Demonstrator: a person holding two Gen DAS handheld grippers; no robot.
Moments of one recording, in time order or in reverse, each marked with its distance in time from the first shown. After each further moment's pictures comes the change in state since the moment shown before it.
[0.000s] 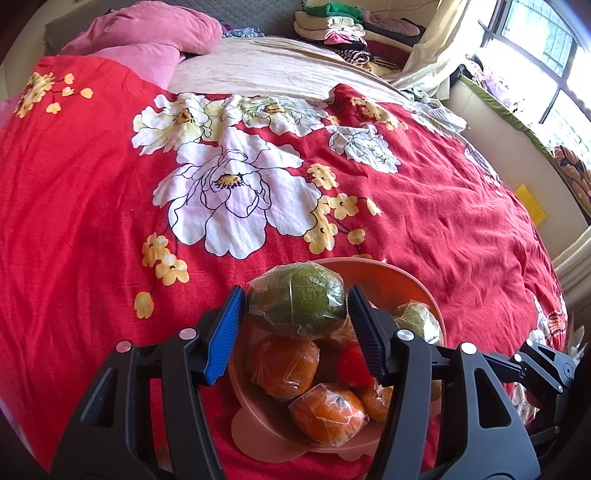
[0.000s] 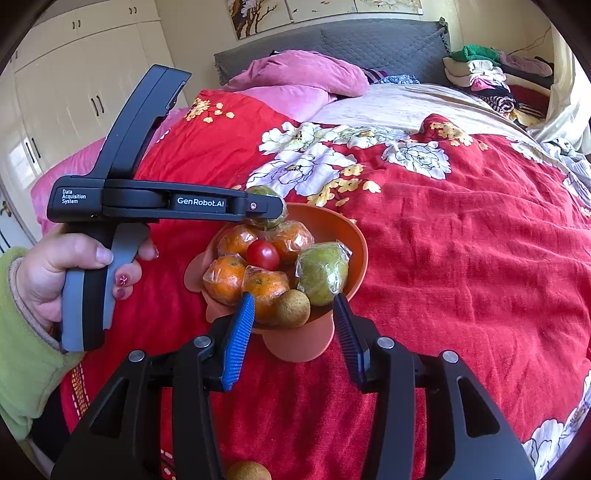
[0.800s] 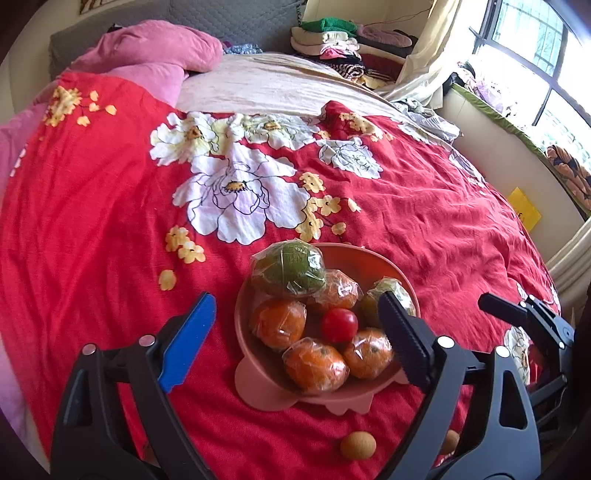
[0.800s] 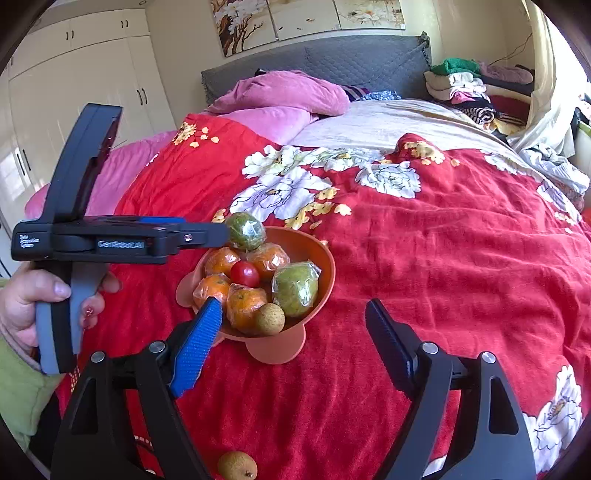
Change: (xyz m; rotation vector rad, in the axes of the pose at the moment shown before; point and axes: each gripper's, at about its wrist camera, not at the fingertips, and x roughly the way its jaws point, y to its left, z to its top) left arm -0.045 -0.009 -0.021 0.024 -0.068 0.016; right arm -0.031 -0.005 0.001 0.021 -0.075 -0.066
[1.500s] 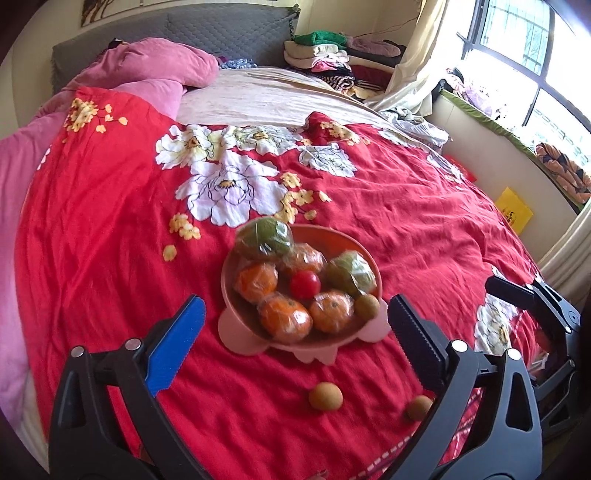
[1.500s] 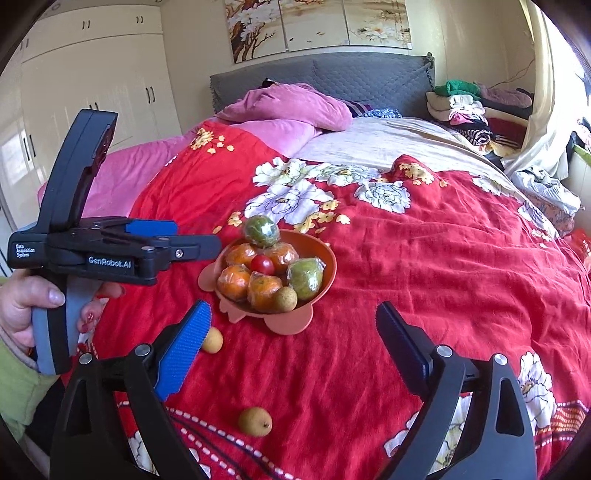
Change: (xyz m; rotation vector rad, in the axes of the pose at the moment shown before) left arm -0.045 -0.025 -0.035 0.013 -0.050 -0.012; right arm -0.051 0.021 -0.013 -0.064 -0.033 -0.028
